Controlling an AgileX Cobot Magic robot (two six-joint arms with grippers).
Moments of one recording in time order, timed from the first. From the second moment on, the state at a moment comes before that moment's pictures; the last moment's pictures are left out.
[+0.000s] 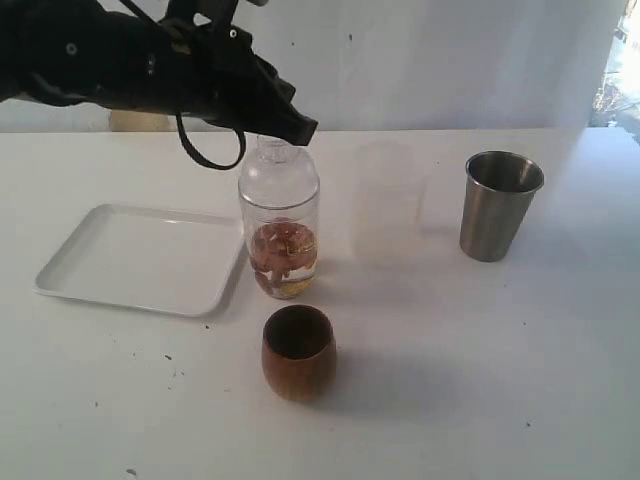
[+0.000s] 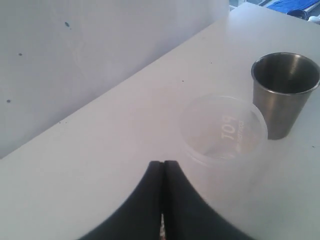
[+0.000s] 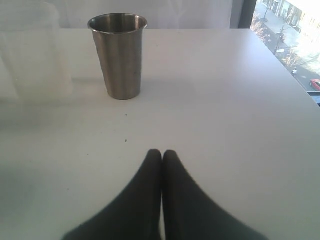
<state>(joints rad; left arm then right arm) -0.63 1.63 -1.27 -0.17 0.21 0.34 -0.13 0.01 -0.01 0.04 0.36 -0.02</state>
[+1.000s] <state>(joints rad) -0.63 1.61 -1.27 -0.17 0.25 0.34 -0.13 0.01 -0.01 0.04 0.36 -0.02</state>
